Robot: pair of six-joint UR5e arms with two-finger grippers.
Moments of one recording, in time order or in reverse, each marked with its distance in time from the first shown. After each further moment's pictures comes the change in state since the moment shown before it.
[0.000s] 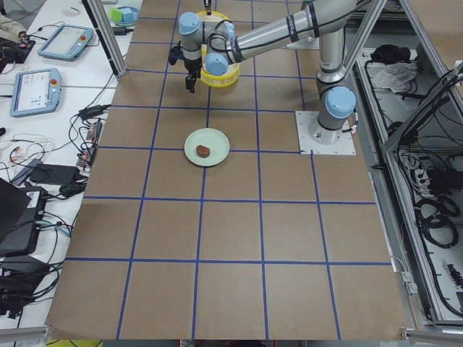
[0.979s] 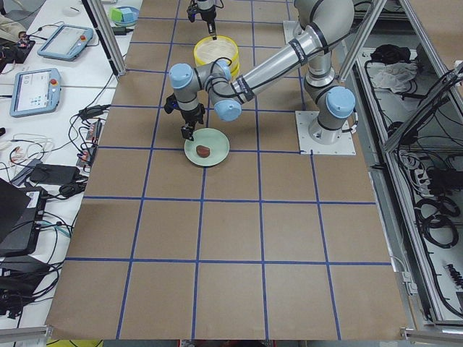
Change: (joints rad) left arm 0.343 -0.042 -0.045 -0.028 0.054 0.502; right arm 0.043 0.088 0.067 -0.034 0.070 0.035
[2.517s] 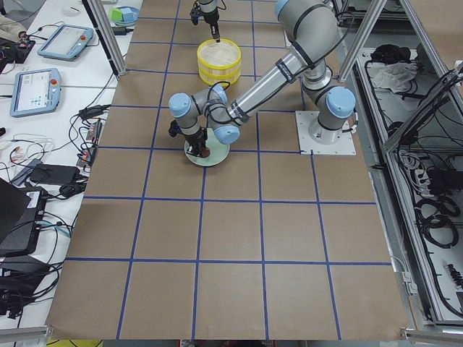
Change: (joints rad) left arm 0.035 -0.106 -0.003 0.054 0.037 0.050; right arm 0.003 -0.004 0.035 0.007 -0.016 0.006
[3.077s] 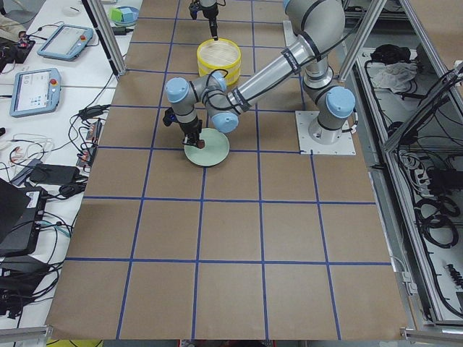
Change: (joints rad) left arm -0.055 0.082 0.055 -0.055 -0.011 -0.183; right arm -0.018 -0.096 -0.043 0.005 0.011 -0.007
